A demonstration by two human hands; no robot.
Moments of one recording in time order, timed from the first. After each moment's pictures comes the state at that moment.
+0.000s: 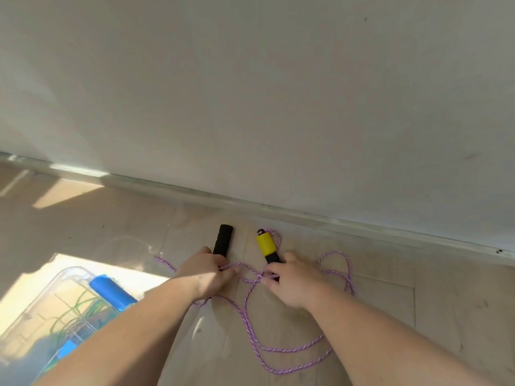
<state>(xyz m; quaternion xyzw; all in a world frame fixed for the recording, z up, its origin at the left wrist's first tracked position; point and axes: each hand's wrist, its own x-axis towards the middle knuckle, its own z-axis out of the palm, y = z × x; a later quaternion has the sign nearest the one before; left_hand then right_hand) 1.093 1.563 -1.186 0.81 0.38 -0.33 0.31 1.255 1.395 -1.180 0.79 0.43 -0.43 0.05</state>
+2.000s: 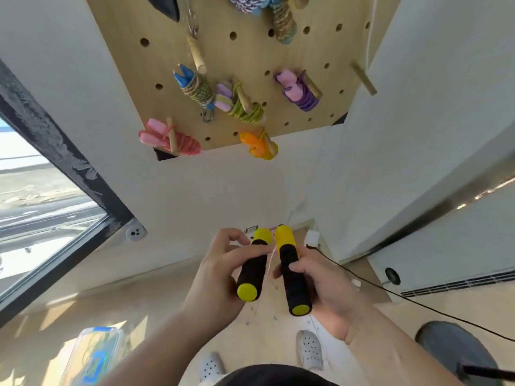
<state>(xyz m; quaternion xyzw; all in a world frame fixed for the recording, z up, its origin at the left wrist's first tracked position) 1.149 1.069 -0.277 0.86 -0.06 0.15 0.48 1.205 0.874 -0.252 0.59 -0.11 -0.39 -0.70</state>
